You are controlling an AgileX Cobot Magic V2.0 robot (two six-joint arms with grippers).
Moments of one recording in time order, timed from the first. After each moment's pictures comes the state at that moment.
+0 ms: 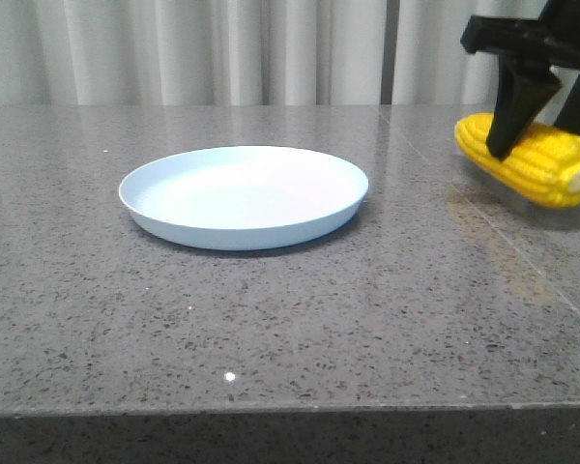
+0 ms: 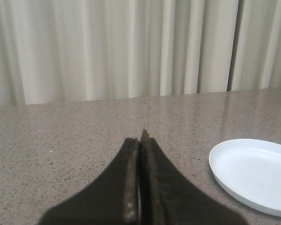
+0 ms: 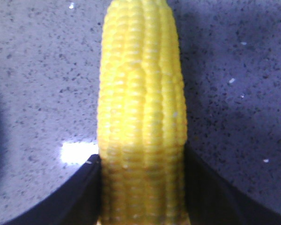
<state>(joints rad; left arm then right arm) -0.20 0.12 -0.37 0.04 0.33 0.00 0.17 1.56 -1.25 0.19 0.88 0.15</state>
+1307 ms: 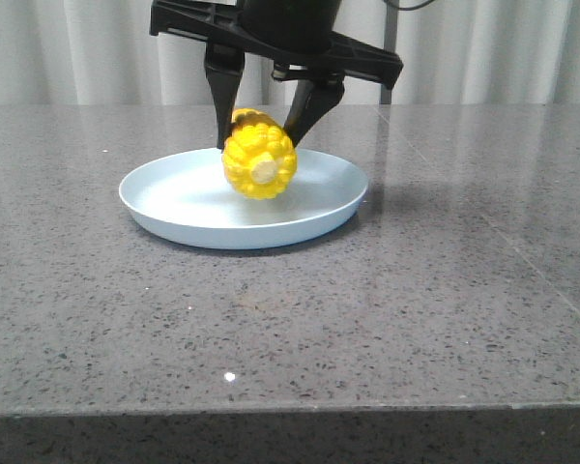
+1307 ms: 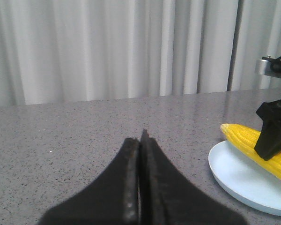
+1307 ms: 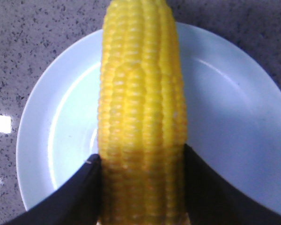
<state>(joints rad) -0.20 0.12 -0.37 0.04 0.32 0.00 0.66 1.89 -1.70 0.02 0.96 0.63</state>
